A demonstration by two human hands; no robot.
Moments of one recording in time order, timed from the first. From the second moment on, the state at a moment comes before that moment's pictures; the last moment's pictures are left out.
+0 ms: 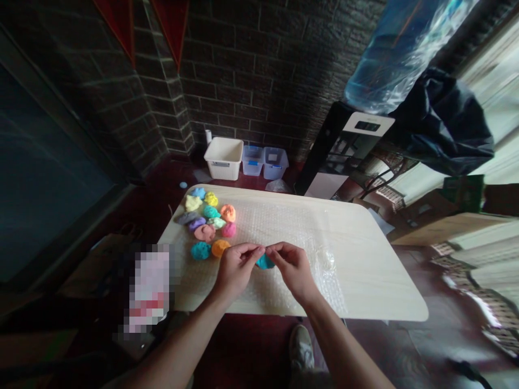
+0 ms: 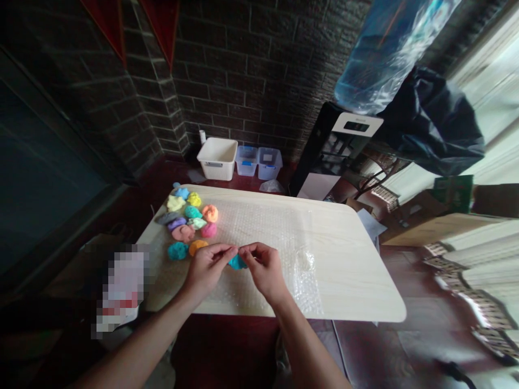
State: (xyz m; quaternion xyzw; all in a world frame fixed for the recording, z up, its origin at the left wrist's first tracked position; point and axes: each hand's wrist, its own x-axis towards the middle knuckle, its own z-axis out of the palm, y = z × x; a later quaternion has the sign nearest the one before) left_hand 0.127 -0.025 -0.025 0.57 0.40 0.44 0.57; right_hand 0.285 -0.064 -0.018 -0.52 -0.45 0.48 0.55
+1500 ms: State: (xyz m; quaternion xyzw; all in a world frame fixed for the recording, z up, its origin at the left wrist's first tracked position) left_hand 0.129 -0.026 -0.025 0.53 0.34 0.43 0.65; right_hand 0.279 -0.065 -0.013 -0.51 -0.43 0.48 0.57
